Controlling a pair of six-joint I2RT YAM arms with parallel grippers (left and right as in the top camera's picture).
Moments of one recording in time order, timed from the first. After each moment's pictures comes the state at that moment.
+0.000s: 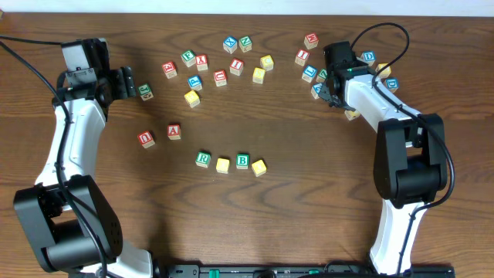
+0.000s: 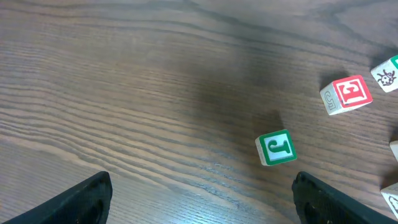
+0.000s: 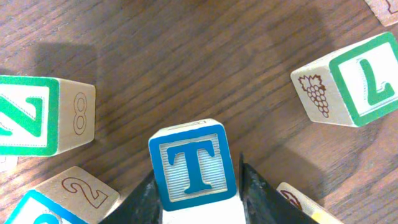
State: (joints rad) left arm 0.22 1.73 1.28 -0.42 -0.09 0.06; right arm 0.18 2.15 1.52 -0.58 0.31 0.64
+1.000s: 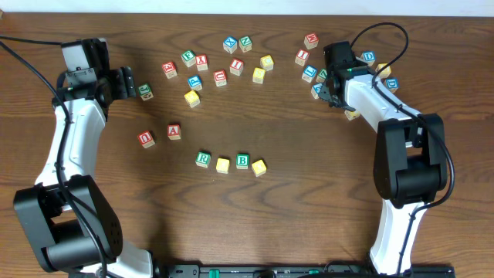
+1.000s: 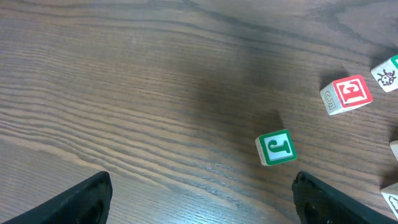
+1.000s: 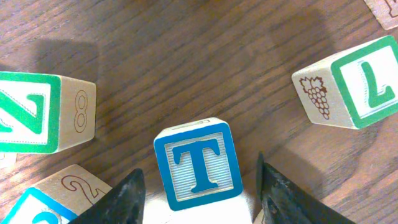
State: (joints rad) left arm 0.22 1.73 1.28 -0.42 -0.09 0.06; right arm 0.18 2.15 1.52 -0.58 0.31 0.62
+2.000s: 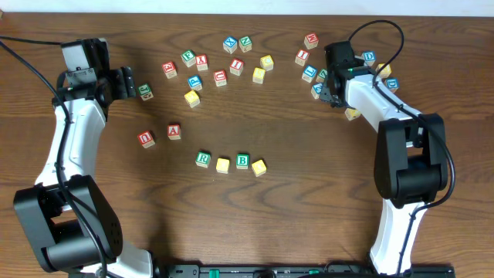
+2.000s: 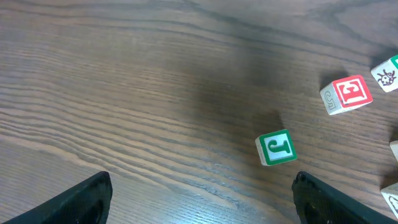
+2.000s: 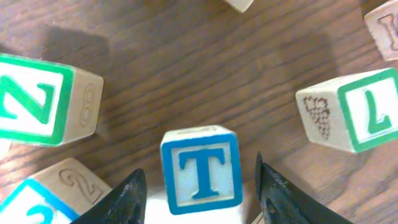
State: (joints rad) left arm 0.22 1.73 1.28 -0.42 -0.09 0.06; right arm 0.17 2.15 1.52 -0.57 0.31 0.49
